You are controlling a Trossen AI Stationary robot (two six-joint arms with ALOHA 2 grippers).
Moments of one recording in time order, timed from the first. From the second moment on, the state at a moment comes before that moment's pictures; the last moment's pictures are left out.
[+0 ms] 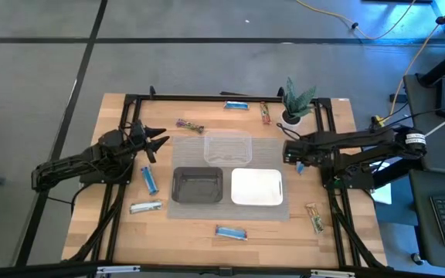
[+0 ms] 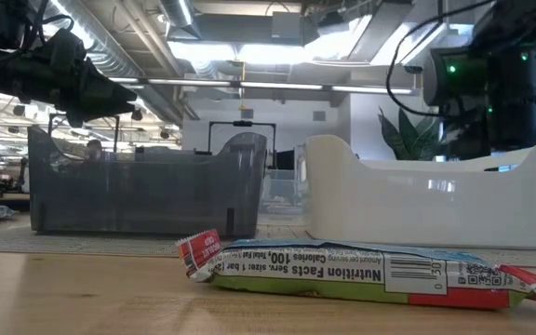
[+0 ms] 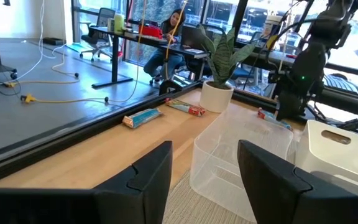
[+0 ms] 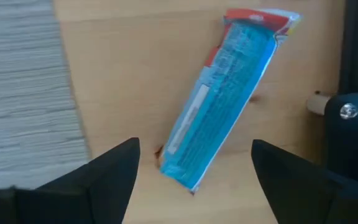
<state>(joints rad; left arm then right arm) 0.34 0.01 0.05 -0.10 -0.14 -0.22 -0.15 1.20 0.57 -0.97 0.11 1.54</state>
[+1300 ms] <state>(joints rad) 0.34 0.01 0.06 -0.10 -0.19 -0.22 -0.15 1.19 0.44 -0.77 0.14 1.40</state>
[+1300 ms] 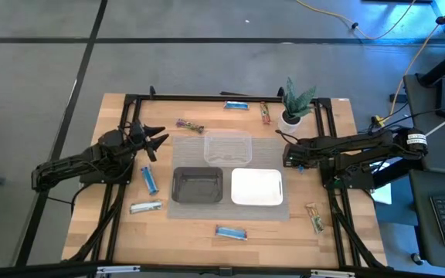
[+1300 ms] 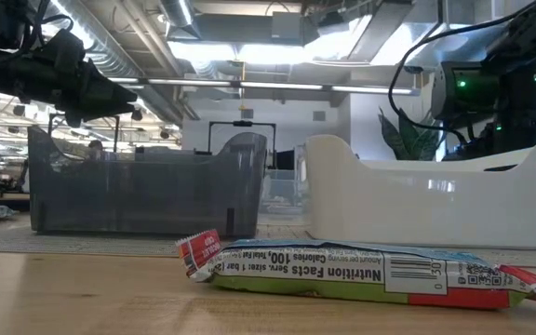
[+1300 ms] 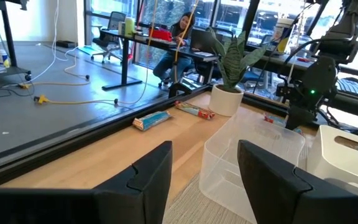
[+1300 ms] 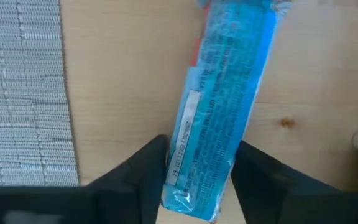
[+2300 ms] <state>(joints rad) 0.34 0.01 0.06 -0.10 -0.19 -0.22 -0.15 1.20 0.84 -0.65 0.19 0.76</state>
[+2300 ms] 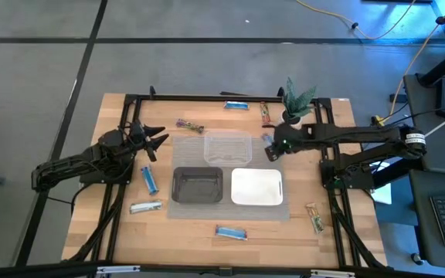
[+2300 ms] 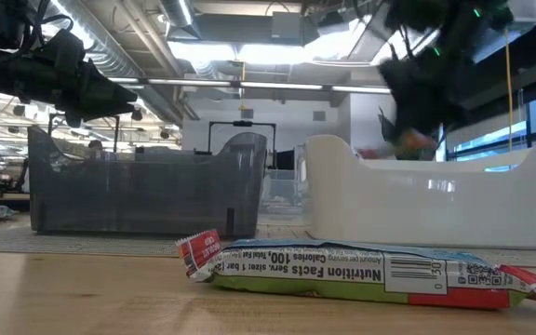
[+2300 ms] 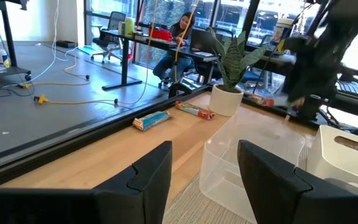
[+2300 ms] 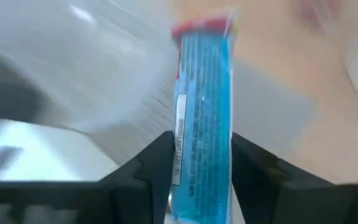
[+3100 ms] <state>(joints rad) 0.34 0.01 0.05 -0.10 -0.19 -0.22 -0.15 1.50 0.99 -0.14 0.13 0.29</state>
